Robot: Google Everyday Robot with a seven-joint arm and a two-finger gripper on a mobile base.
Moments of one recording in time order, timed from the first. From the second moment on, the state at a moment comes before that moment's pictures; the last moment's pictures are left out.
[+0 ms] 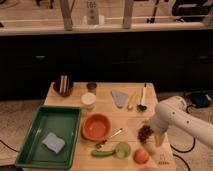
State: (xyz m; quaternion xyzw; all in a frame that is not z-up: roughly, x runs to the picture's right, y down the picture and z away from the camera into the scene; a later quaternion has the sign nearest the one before) arm 0.263 0.255 0.780 -0.33 -0.10 -0.14 0.93
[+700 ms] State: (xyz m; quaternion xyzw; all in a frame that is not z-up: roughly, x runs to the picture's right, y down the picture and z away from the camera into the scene) arm 0.267 0.257 0.783 -0.33 -0.10 -0.13 0.93
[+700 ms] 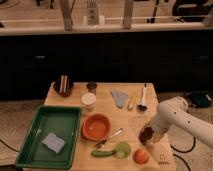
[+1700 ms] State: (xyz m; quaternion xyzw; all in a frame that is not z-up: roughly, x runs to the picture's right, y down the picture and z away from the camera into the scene) arm 0.246 0.230 0.736 -0.32 -0.09 -0.16 0.93
